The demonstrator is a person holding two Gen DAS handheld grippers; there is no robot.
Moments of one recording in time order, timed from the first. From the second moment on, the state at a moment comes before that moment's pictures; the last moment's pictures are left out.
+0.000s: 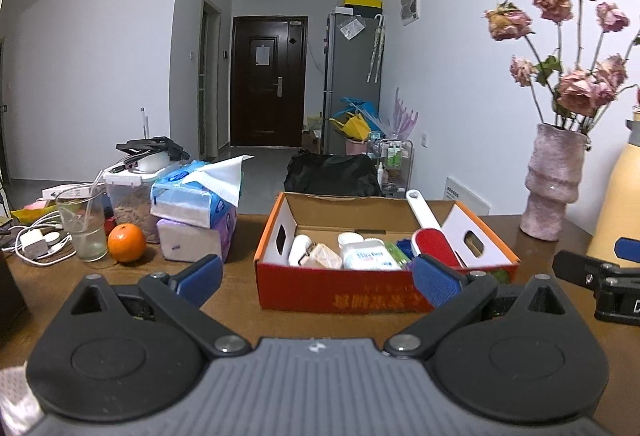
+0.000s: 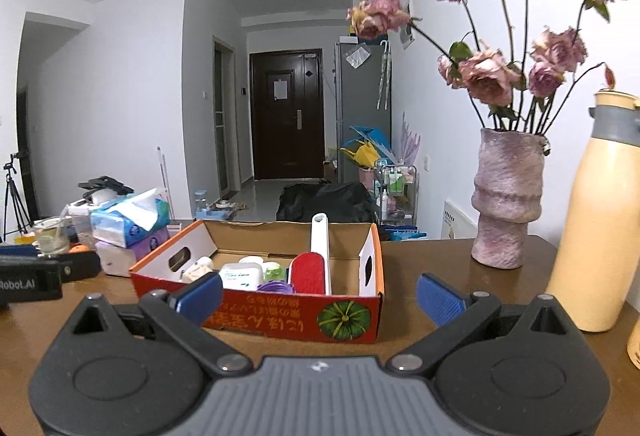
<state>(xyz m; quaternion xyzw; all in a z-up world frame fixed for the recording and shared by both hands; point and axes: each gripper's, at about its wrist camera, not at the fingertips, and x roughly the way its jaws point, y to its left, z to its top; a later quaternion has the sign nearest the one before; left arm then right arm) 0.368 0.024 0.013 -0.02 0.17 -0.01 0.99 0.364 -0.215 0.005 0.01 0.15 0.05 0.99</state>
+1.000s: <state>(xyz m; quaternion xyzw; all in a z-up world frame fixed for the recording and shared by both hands) 0.118 0.016 0.014 -0.03 0.15 -0.03 0.99 0.108 -0.231 0.014 0.00 0.11 0.06 0.99</state>
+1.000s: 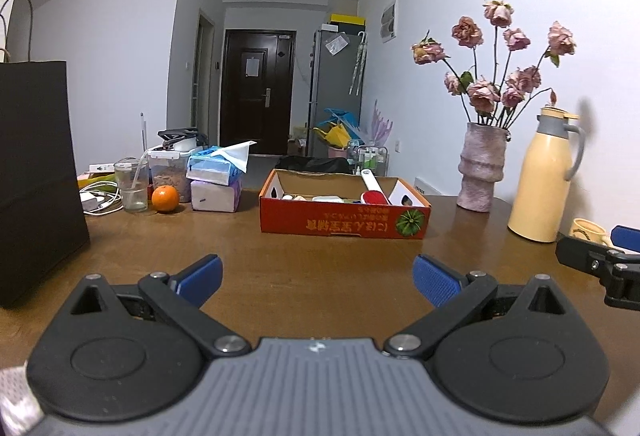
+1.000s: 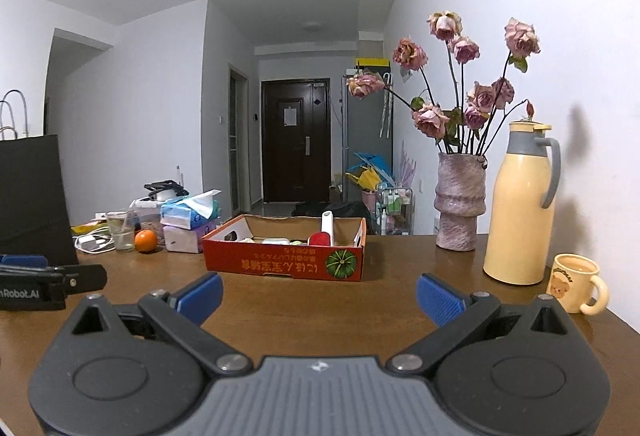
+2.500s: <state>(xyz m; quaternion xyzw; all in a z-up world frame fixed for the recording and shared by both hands) 0.079 0.012 0.012 -0.03 0.14 -0.04 0.99 0.065 -0.235 0.011 0.00 0.10 0.05 0.99</state>
